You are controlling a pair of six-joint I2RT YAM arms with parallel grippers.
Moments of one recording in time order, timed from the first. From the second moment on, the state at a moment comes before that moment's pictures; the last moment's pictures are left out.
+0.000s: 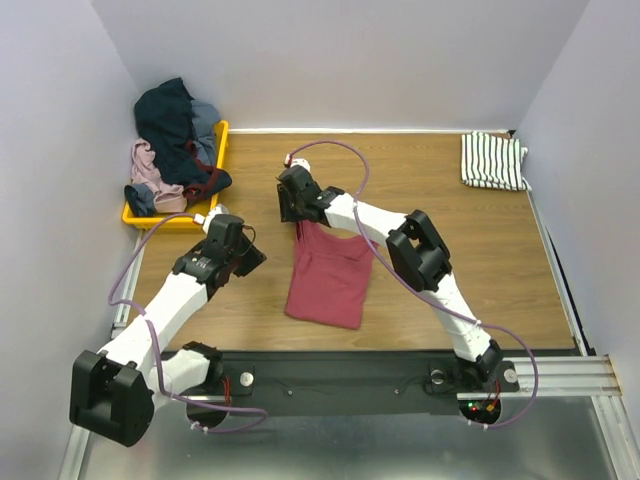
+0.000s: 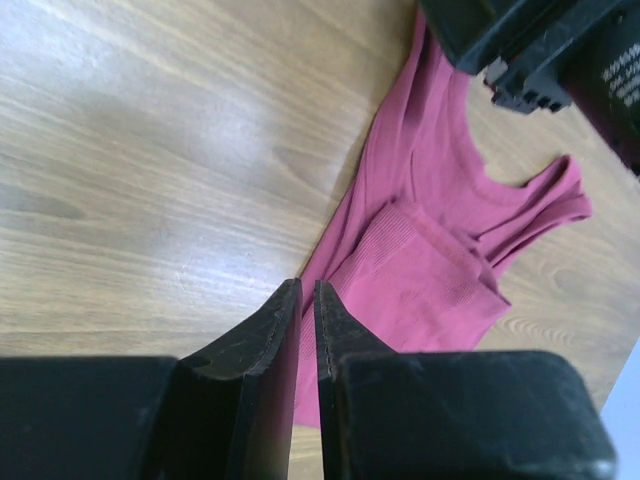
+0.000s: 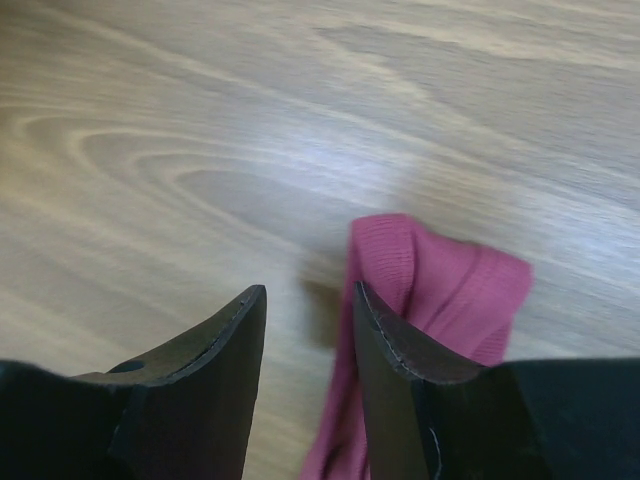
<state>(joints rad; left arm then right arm) -0.36 1.01 0.68 -0.46 -0.08 -0.93 0.80 2.40 2.02 -0.33 0.19 0.50</state>
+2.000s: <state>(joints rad) -0.36 1.07 0.54 -0.29 0.08 -0.90 0.87 2.52 2.12 -0.35 0.57 0.37</state>
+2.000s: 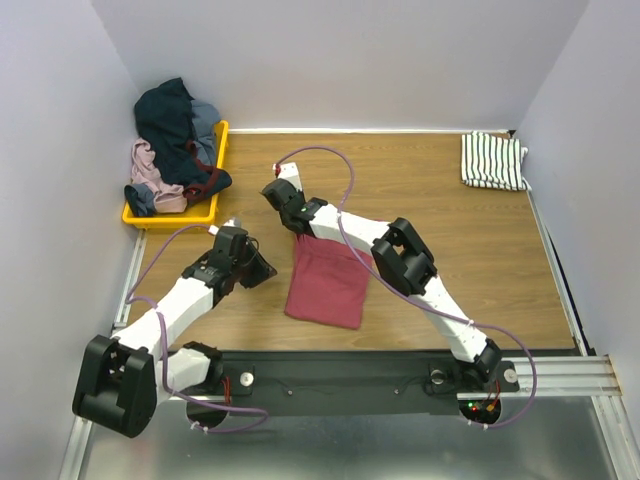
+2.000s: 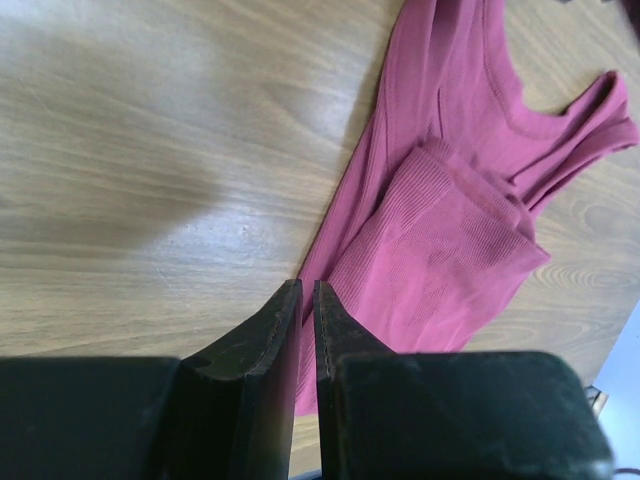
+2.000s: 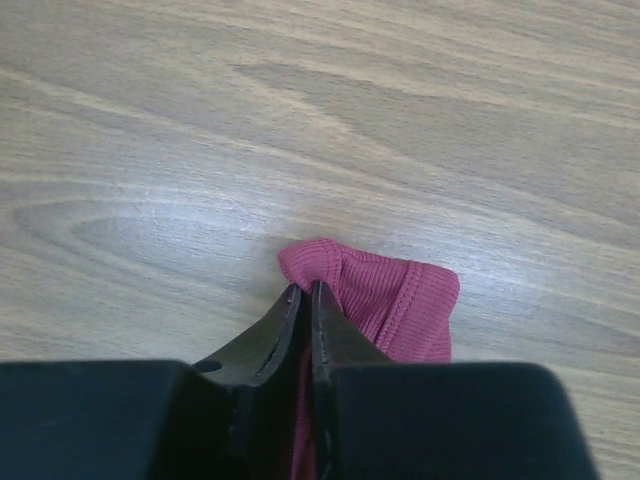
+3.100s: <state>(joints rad) -0.65 1.16 0.40 -0.14 0.04 -1.05 0.68 2.11 1.53 -0.12 0.35 0.61</state>
